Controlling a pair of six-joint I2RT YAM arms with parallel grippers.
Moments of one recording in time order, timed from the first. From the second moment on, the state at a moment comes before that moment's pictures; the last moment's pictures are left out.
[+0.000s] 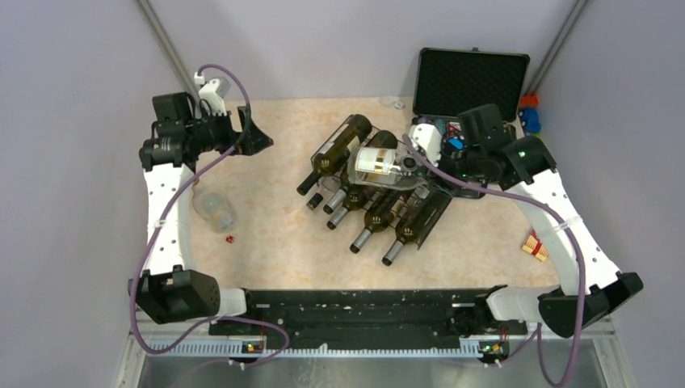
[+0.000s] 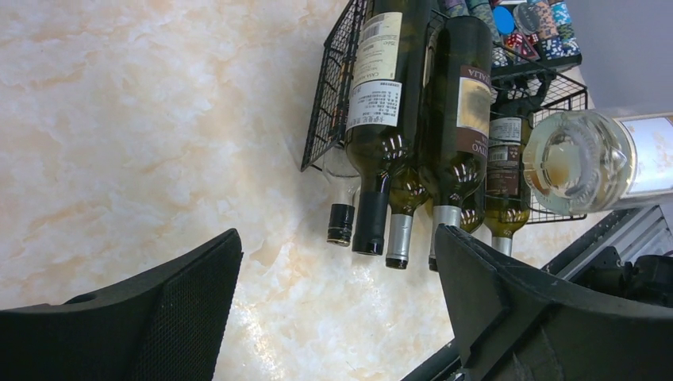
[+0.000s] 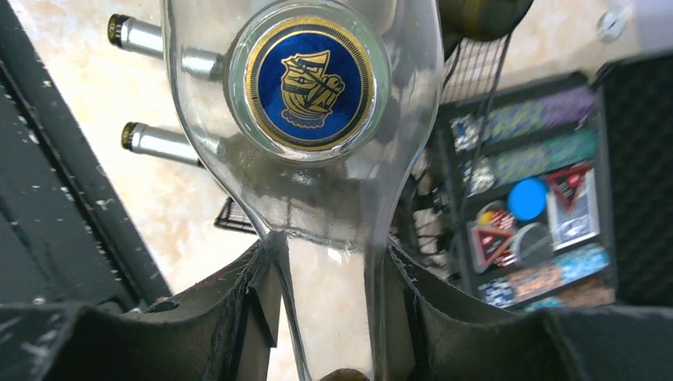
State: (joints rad) left arm 0.17 1.35 1.55 -0.83 0.73 0.01; right arm 0.48 1.30 1.62 -1.18 -0.28 -0.74
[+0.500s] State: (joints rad) left arm 0.04 1.35 1.53 -0.82 0.69 0.03; right arm 0.19 1.02 1.24 -1.00 -0.39 -0.46
